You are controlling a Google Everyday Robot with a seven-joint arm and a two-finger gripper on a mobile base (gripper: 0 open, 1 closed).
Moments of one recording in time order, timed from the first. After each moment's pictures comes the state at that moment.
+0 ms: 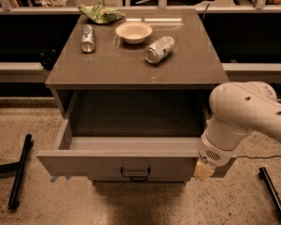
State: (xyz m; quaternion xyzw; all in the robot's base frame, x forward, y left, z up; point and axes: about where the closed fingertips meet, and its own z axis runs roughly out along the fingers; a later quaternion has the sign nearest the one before) arm 0.398 -0.179 0.676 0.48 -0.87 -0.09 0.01
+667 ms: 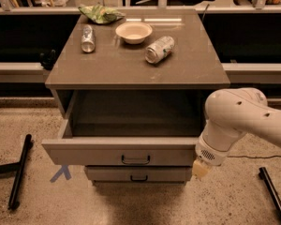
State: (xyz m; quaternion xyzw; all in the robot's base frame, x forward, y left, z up) arm 0.415 -0.183 0.644 0.43 -0.90 -0.09 0.02
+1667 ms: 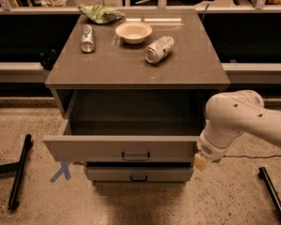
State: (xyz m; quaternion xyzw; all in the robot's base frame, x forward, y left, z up) arm 0.454 -0.204 0.615 0.37 -0.93 -0.05 0.00
